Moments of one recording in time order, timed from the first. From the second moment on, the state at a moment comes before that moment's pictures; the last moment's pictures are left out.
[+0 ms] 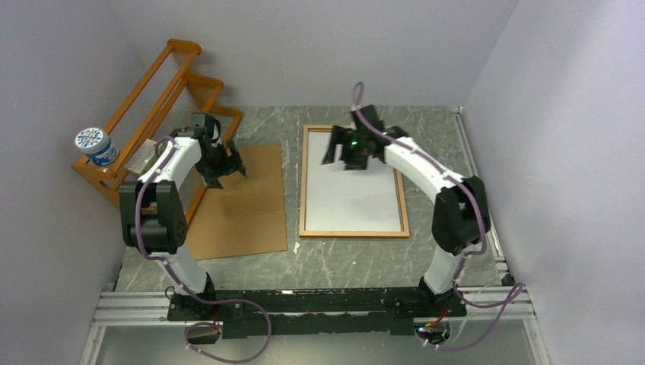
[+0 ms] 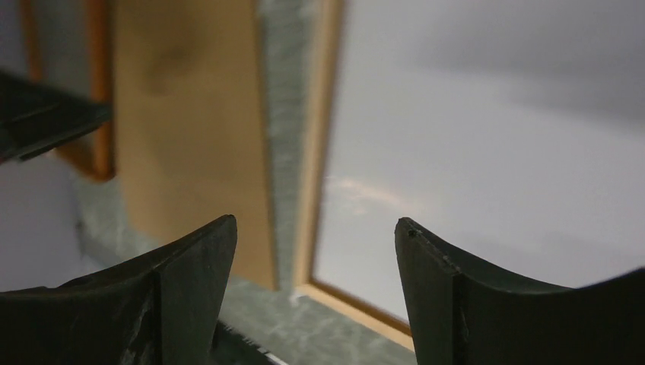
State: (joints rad) left arm 0.00 1.75 1.36 -0.82 0.17 -0.45; right arm 0.43 1.77 1.47 -0.59 -0.20 0.59
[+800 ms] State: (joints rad) left arm 0.00 1.26 0.86 -0.76 -0.12 -0.60; right arm 0.87 2.18 1.70 -0.44 -0.16 0.62
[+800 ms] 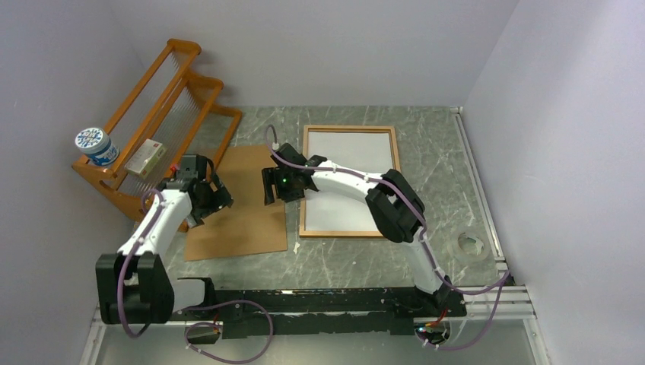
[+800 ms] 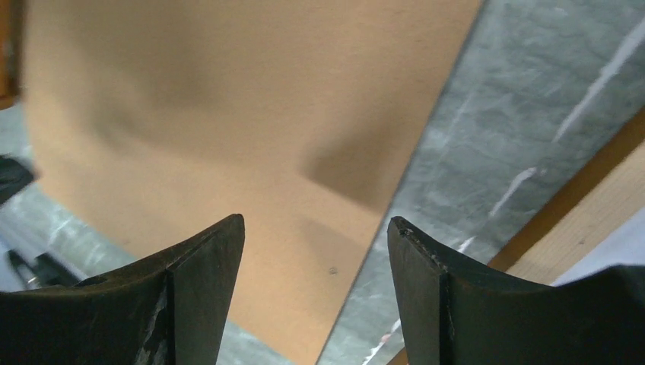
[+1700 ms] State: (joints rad) left arm 0.00 1.09 0.63 -0.74 -0.35 -0.87; right arm 0.95 2.24 1.77 -0.60 0.18 0.33
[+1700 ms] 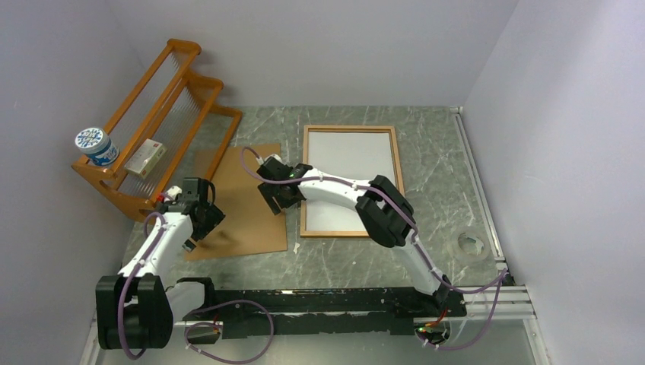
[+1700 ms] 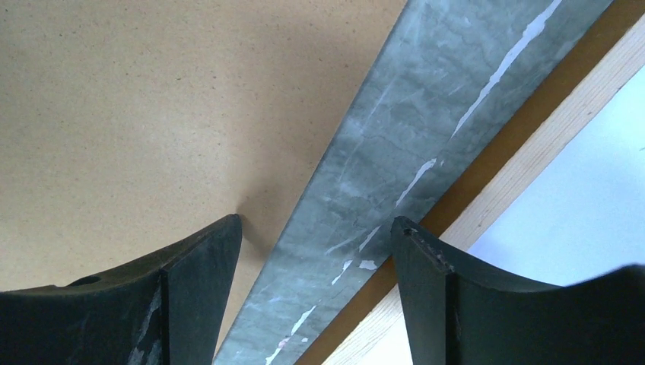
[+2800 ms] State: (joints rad) left arm 0.00 1.11 0.65 -0.75 -0.33 -0.80; right arm 0.95 2.16 1.65 -0.71 0.15 0.19
